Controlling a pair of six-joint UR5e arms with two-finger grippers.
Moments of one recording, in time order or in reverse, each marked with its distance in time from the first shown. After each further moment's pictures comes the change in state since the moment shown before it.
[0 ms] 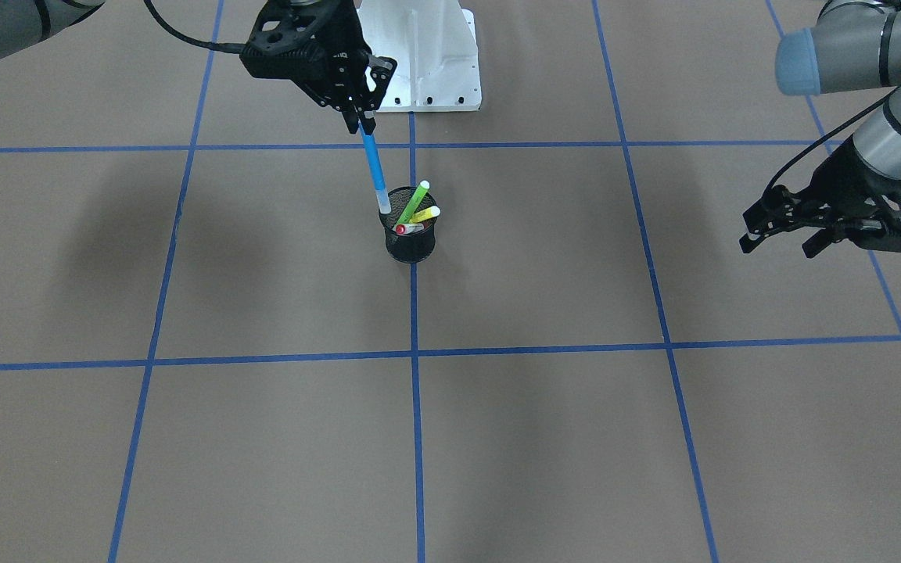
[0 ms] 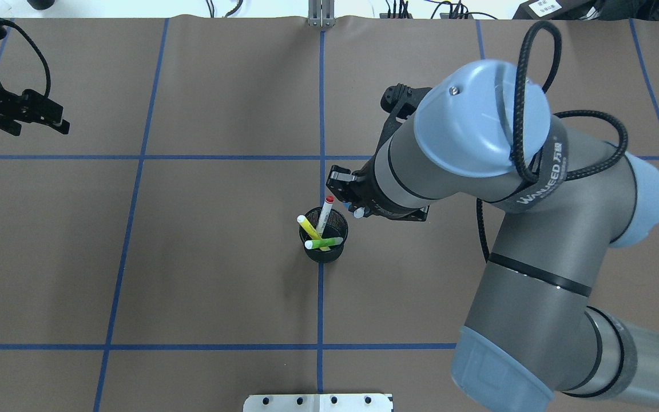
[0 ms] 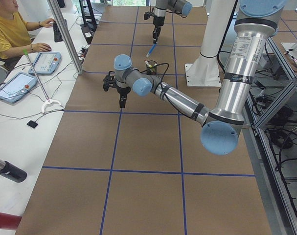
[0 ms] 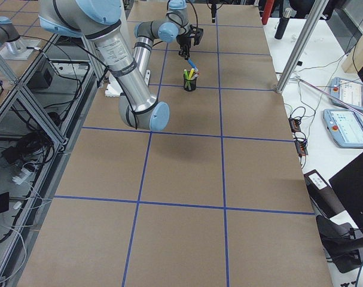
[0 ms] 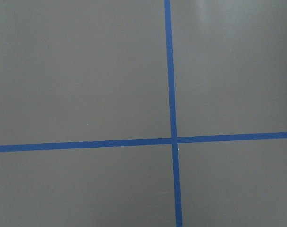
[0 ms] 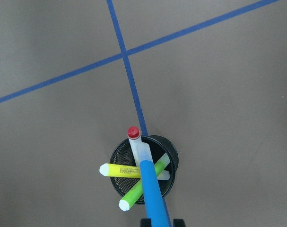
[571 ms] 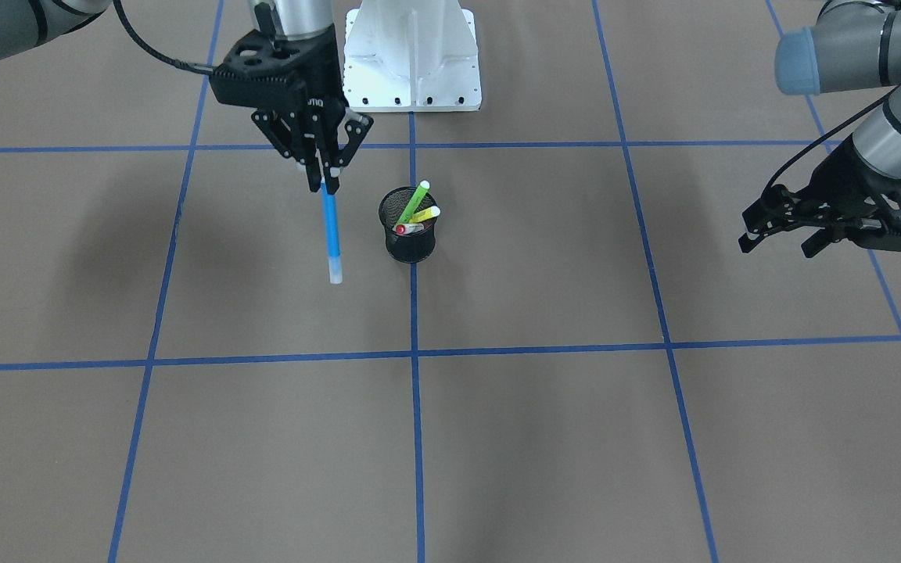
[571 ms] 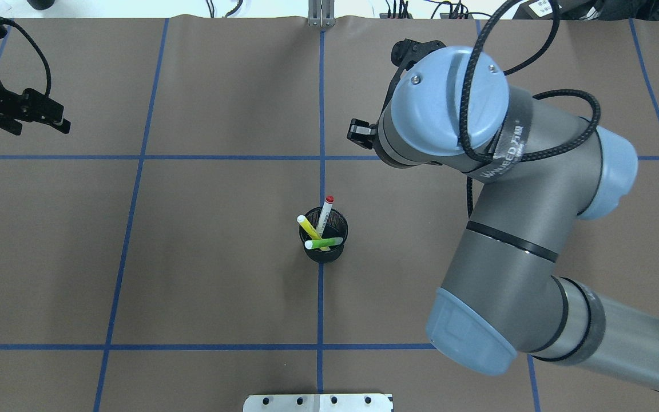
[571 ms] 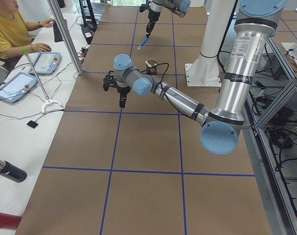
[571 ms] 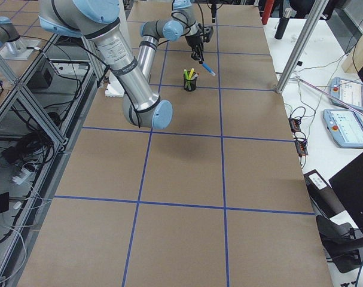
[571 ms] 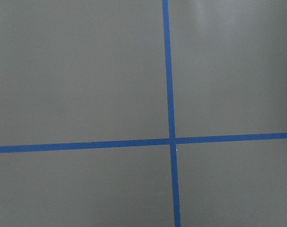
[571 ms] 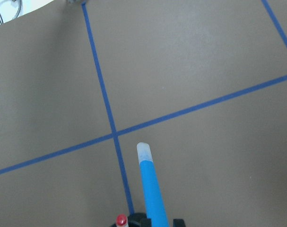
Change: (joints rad) left arm 0.000 -0.002 -0.003 -0.001 -0.001 -0.002; right arm 0.026 0.012 -0.128 -0.007 -0.273 -0.110
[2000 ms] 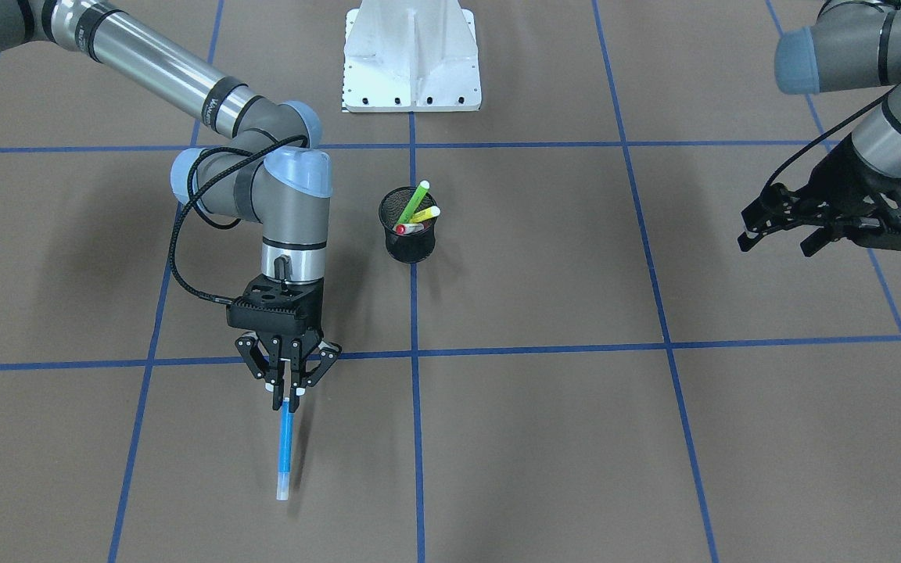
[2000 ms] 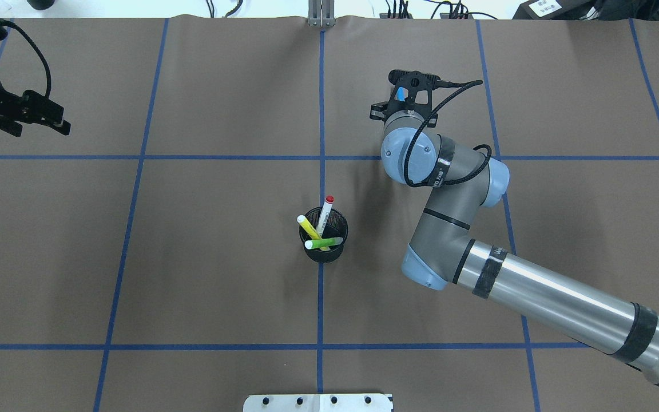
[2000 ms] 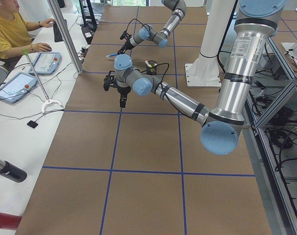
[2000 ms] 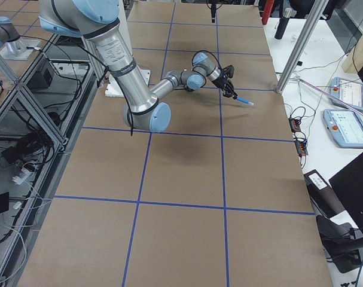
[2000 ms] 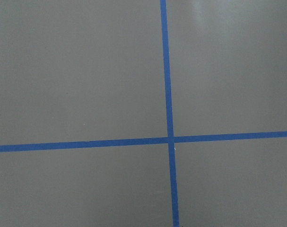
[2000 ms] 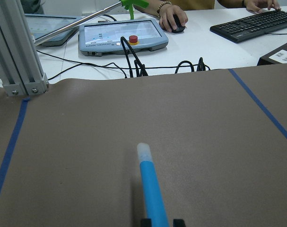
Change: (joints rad) left arm 0.002 0.003 -0.001 -0.002 -0.001 0.001; right arm 0.012 -0.037 -0.714 0.817 -0.434 -0.153
